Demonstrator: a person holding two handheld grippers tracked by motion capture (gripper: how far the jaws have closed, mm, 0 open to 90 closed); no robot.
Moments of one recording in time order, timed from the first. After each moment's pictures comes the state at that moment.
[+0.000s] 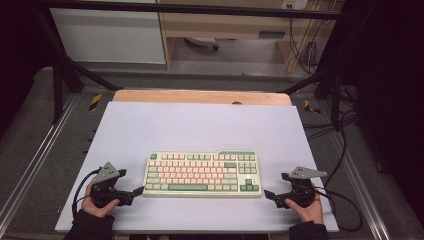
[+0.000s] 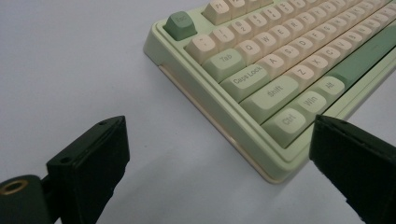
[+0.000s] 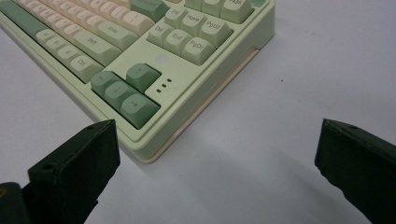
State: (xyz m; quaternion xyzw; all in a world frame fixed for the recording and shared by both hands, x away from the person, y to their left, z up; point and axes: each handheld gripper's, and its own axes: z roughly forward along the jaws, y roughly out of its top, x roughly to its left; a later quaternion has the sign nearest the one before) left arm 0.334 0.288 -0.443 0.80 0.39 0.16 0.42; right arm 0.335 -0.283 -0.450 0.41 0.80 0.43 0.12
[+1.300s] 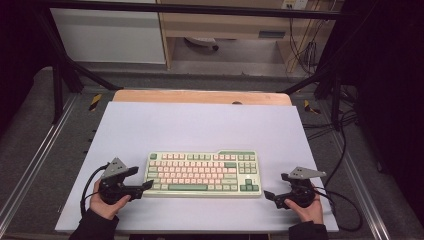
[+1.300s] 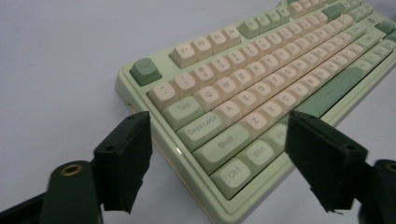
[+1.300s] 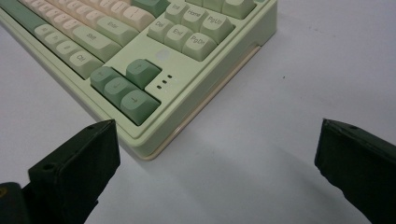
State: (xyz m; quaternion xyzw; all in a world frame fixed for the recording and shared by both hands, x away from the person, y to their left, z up) left arm 0.334 0.256 -0.416 0.79 0.40 0.15 0.44; right arm 0.336 -0.282 -0.451 0.41 0.80 0.42 0.12
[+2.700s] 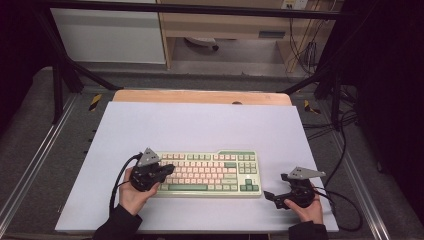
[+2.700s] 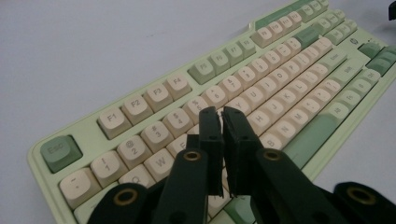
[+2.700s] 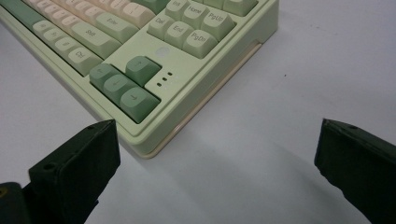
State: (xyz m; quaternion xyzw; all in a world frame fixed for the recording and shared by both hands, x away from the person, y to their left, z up) left arm 0.358 0.177 -0.401 0.81 0.38 0.15 0.41; right arm 0.336 -0.282 -0.451 0.40 0.80 0.42 0.12
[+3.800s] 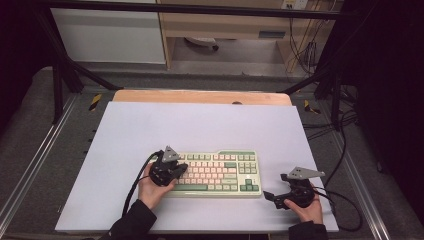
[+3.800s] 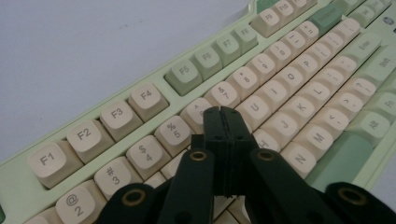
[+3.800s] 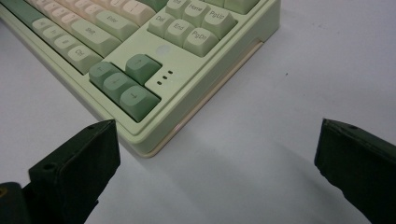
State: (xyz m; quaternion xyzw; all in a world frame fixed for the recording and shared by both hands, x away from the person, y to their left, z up) left arm 0.382 0.139 -0.424 0.84 0.37 0.14 0.38; right arm 0.336 -0.281 -0.452 0.40 0.81 0.42 0.12
